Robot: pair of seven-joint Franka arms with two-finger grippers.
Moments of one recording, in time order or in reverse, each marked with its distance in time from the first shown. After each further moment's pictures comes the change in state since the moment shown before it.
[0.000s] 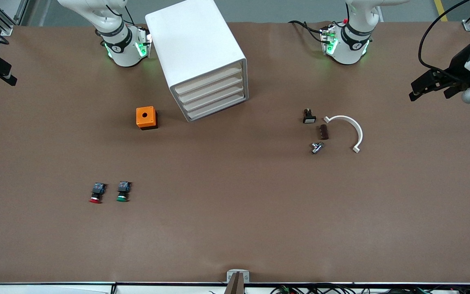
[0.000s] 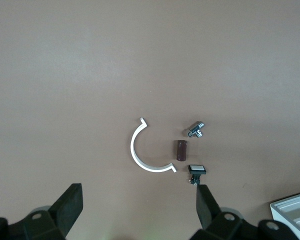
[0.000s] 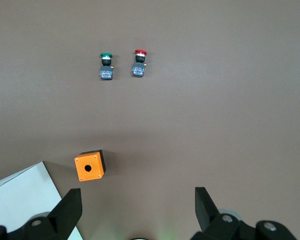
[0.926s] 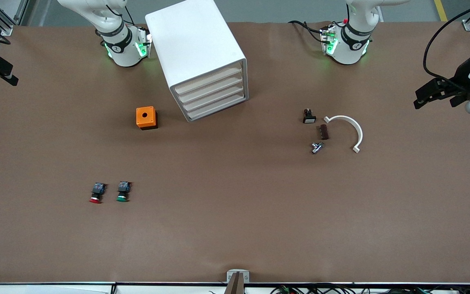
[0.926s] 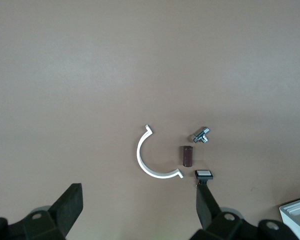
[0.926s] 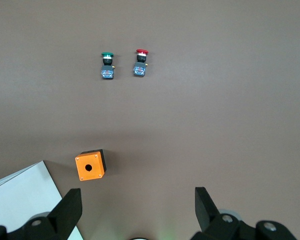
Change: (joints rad) left arm 0.000 0.060 -0.001 0.069 0.028 -0.010 0.036; right arm 0.003 0.000 0.002 -0.001 0.000 -0.001 0.000
